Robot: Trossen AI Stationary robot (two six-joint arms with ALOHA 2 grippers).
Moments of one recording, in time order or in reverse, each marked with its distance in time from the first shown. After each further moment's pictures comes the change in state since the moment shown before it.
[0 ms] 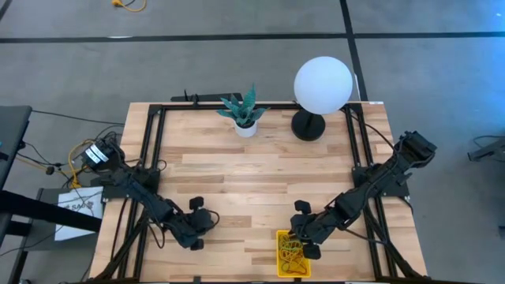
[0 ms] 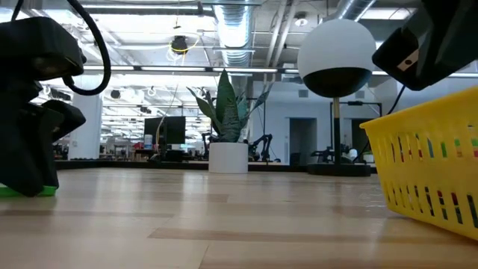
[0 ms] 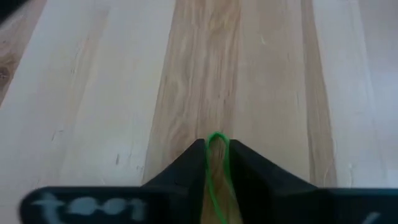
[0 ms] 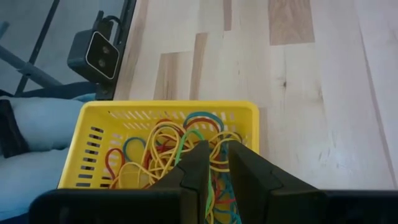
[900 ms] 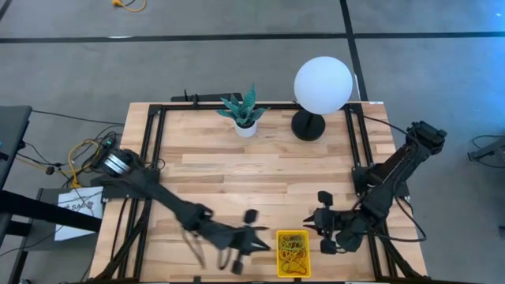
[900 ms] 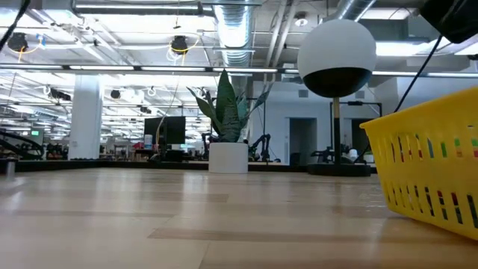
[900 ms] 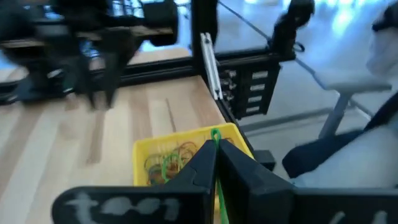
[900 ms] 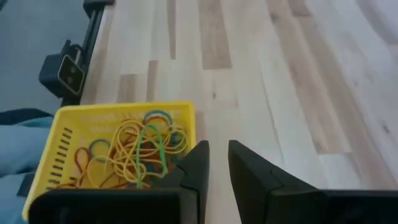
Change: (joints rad) left arm 0.182 0.221 0.644 0.288 0.157 0.652; right arm 0.189 -0.205 -0.001 -0.297 0.408 0.141
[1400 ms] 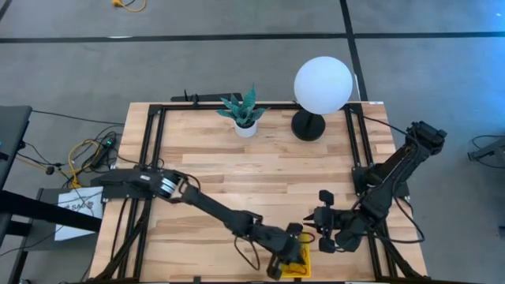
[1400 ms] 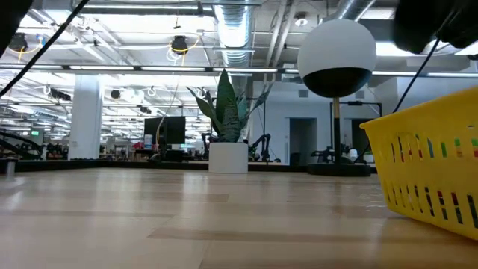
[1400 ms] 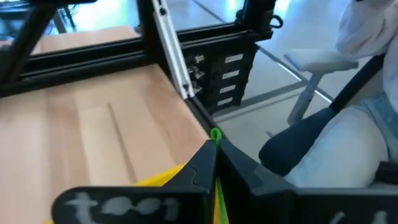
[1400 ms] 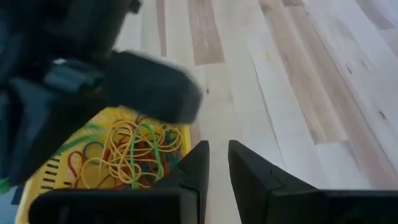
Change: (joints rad) left arm 0.133 0.528 0.593 -0.118 0.375 0.083; right arm 0.003 0.008 0.000 -0.027 0.012 0.069
